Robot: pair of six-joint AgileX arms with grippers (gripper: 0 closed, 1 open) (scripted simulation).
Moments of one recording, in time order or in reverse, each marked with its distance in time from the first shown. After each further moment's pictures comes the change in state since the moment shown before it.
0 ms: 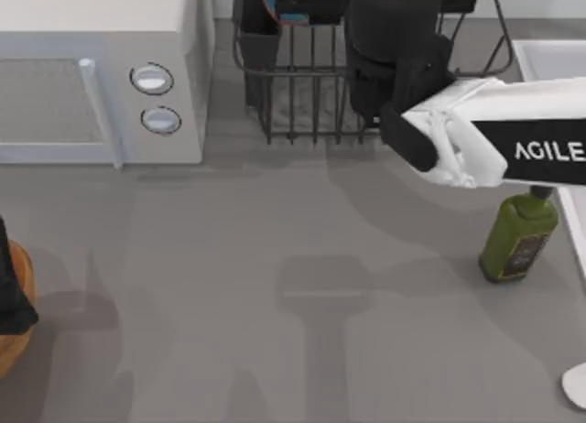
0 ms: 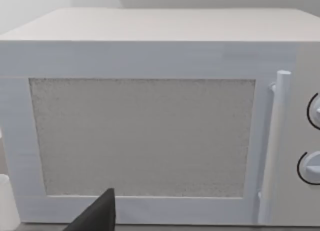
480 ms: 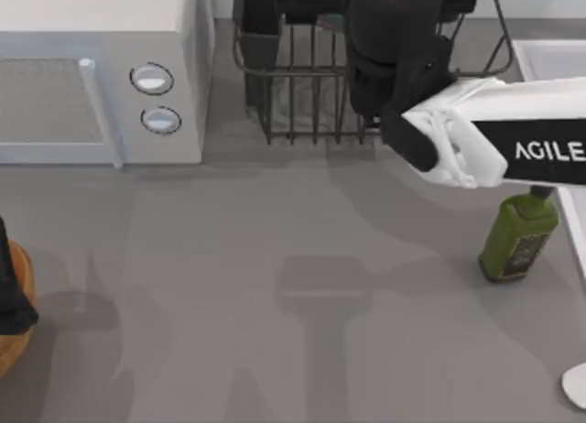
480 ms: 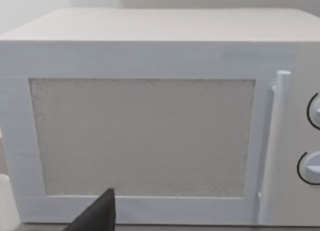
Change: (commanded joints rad) left arm 0.000 0.000 0.000 0.000 0.000 0.000; right arm 0.000 0.000 0.000 0.000 0.000 0.000
